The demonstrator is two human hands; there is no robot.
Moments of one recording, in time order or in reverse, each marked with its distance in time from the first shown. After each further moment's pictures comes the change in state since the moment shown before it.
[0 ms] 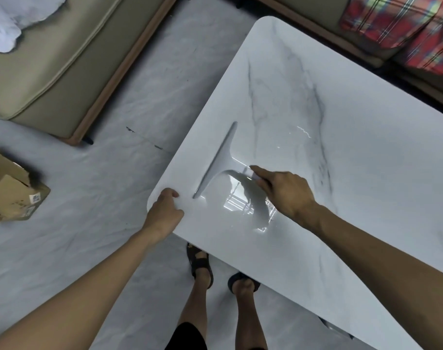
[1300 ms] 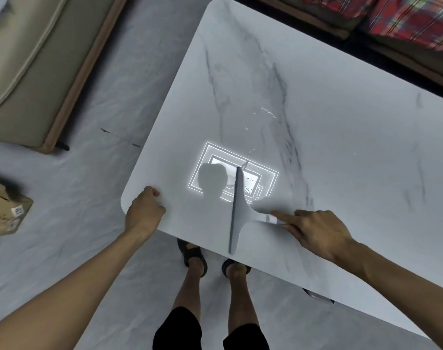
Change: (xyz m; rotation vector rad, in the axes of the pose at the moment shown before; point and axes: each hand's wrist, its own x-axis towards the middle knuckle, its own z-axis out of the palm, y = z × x) left_hand -0.009 0.011 0.029 0.175 0.130 0.020; right_hand -0.143 0.107 0.031 -0.195 0.066 -0.191
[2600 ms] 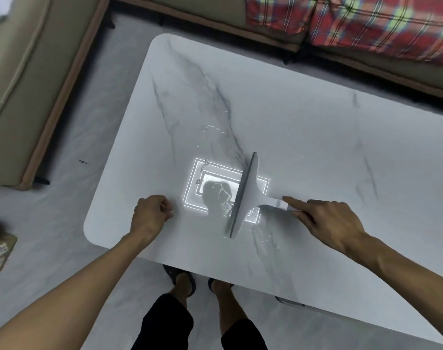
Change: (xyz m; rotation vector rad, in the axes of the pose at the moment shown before) left_hand -0.038 0.128 0.036 0.000 -0.066 0.192; right_hand -0.077 0.112 -0.039 0.119 -0.035 0.291
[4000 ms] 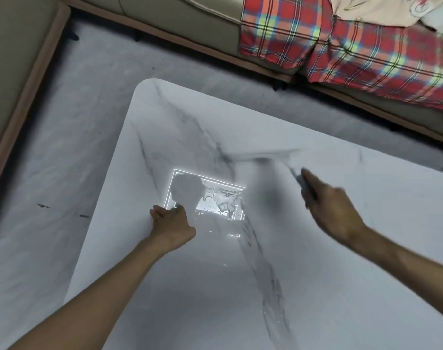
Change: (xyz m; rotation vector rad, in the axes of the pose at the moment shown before) left_hand 0.190 0.108 -0.040 0.167 -0.401 -0.017; right_hand 0.217 -0.009 -0.124 0.313 0.165 0.373
